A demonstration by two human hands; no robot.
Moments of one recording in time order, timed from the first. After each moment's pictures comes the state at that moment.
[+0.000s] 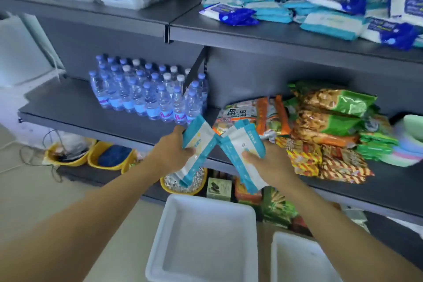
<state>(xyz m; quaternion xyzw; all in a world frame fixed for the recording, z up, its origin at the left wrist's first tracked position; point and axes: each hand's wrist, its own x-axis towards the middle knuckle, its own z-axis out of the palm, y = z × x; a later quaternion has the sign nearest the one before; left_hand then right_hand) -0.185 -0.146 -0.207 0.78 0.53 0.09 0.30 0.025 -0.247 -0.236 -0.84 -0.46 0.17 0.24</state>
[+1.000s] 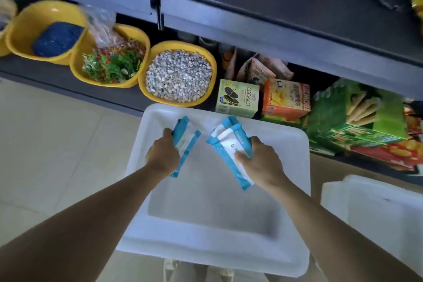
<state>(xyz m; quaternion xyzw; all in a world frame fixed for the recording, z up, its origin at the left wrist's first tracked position) -0.190 -0.112 -0.726 0.69 0.64 -0.09 0.34 0.001 -0.206 -0.695 -0.84 -0.42 0.34 0.03</state>
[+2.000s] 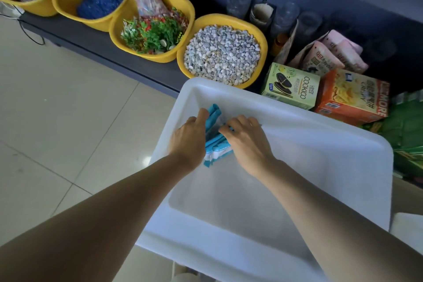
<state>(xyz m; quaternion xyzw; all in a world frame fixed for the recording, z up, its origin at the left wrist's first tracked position) -0.217 -0.109 -0.767 0.76 0.59 -0.04 0.27 -0.071 -0.141 -0.798 -0.60 -0.80 0.05 0.02</state>
